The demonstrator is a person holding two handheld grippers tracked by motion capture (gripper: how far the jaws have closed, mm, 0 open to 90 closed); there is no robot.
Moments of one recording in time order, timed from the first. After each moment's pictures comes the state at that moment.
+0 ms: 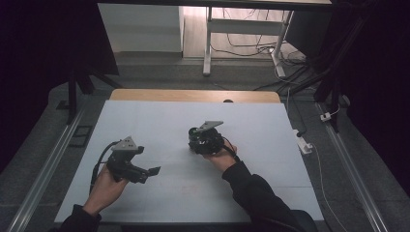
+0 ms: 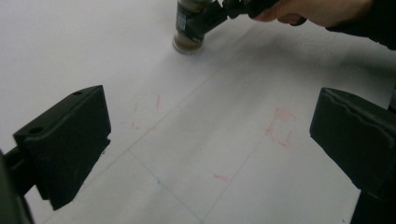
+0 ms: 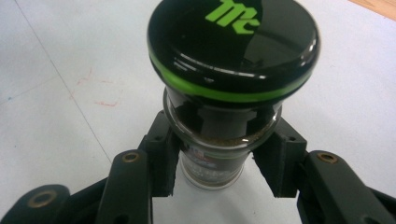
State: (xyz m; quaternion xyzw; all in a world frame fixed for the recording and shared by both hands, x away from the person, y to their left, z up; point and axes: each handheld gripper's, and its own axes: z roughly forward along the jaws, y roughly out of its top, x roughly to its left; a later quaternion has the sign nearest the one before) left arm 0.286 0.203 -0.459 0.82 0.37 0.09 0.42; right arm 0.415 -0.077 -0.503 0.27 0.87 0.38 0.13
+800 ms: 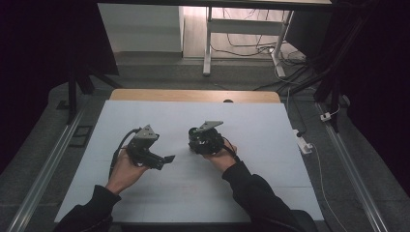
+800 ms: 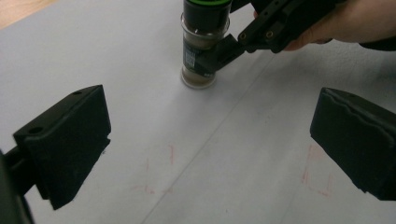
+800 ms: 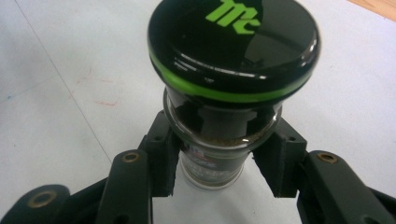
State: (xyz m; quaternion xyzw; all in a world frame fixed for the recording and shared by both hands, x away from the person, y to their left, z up) left arm 0.333 0.169 -0.460 0.84 0.33 0.12 0.41; right arm 0.415 -0.077 -0.503 0.27 0.87 0.38 0.13
